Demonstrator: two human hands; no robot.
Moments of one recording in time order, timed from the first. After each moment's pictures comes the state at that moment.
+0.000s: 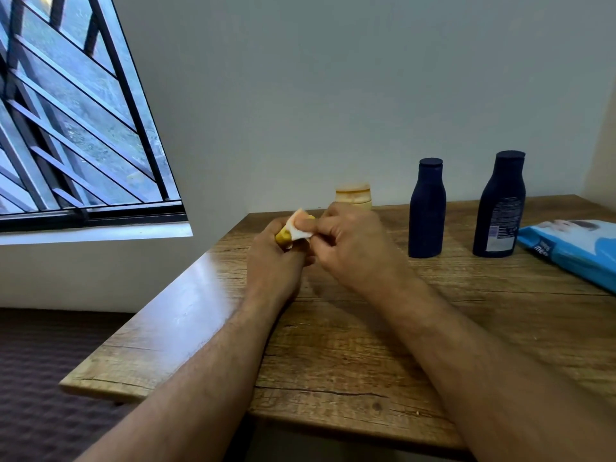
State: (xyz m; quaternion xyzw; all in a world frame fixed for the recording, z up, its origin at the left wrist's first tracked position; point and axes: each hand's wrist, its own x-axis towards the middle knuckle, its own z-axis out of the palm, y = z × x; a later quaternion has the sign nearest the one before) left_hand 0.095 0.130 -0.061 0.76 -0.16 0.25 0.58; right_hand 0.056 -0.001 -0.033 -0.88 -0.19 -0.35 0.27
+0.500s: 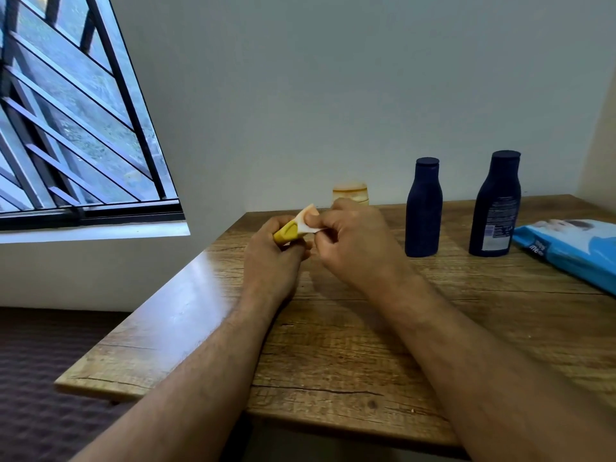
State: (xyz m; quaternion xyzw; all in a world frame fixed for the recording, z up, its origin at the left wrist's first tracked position) left_hand 0.098 0.130 -0.062 0.79 -0.16 0.25 0.54; right_hand 0.056 -0.005 -0.033 -0.88 -0.17 -0.38 0.25
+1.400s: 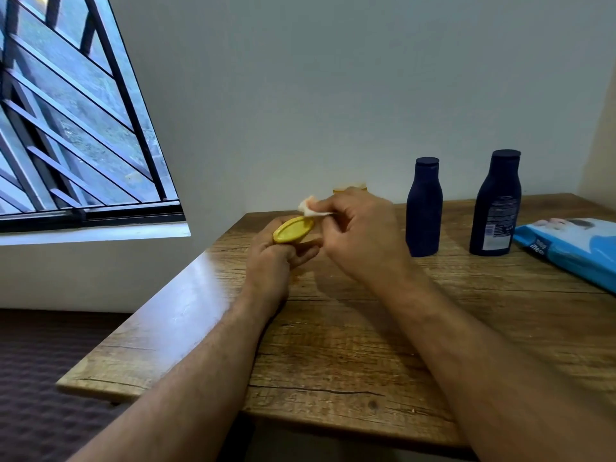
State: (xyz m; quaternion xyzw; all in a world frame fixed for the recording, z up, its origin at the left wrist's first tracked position) left_hand 0.096 0.130 -0.061 0.61 -0.20 0.09 0.76; right_hand 0.060 -0.009 -0.029 -0.82 -0.16 -0.44 0.33
